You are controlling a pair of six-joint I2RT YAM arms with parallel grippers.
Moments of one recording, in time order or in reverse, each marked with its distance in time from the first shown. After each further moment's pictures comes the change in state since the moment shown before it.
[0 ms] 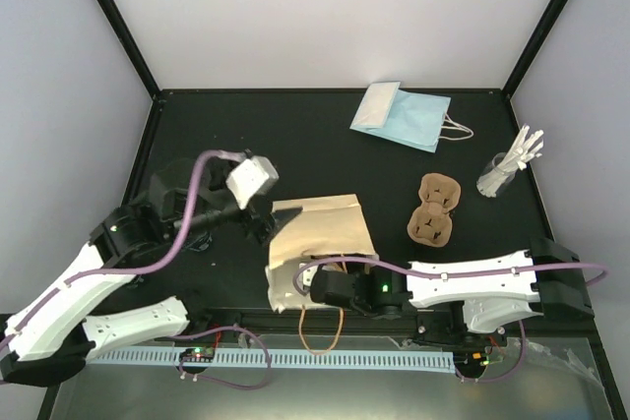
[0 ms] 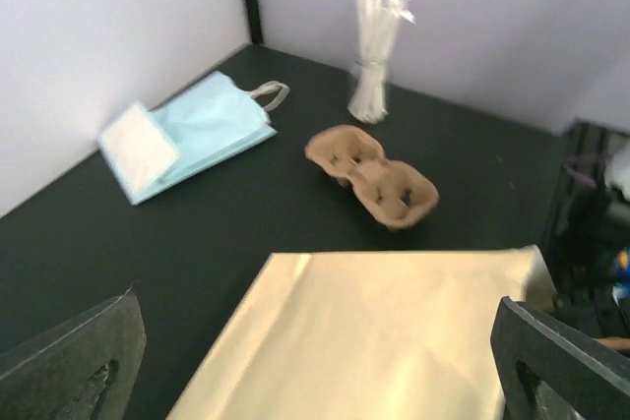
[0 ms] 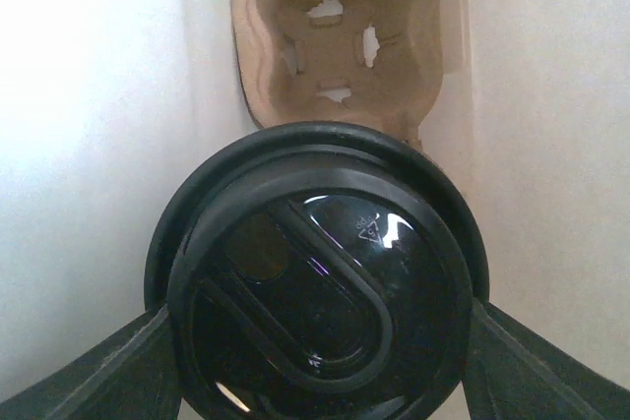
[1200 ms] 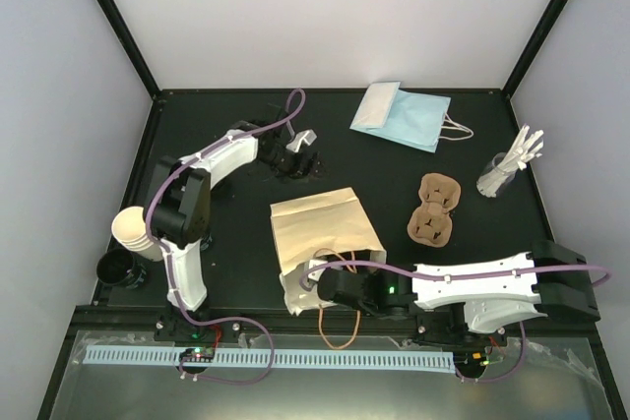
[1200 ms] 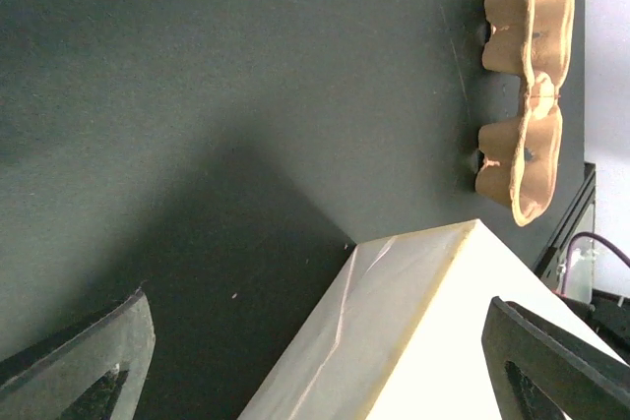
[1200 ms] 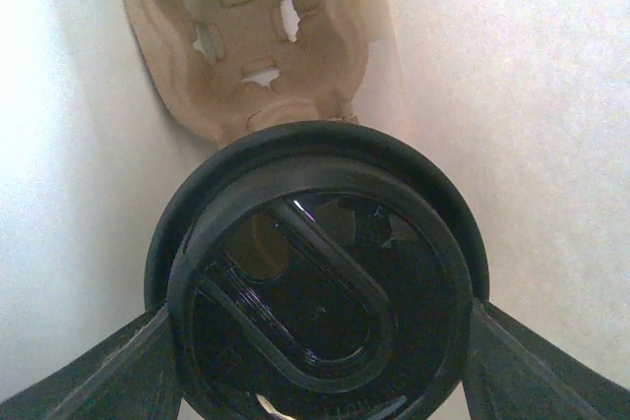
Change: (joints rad) left arm 0.535 1.090 0.240 0.047 0.623 -0.313; right arm -0.017 -0.054 -0.132 0.196 0.134 -0.085
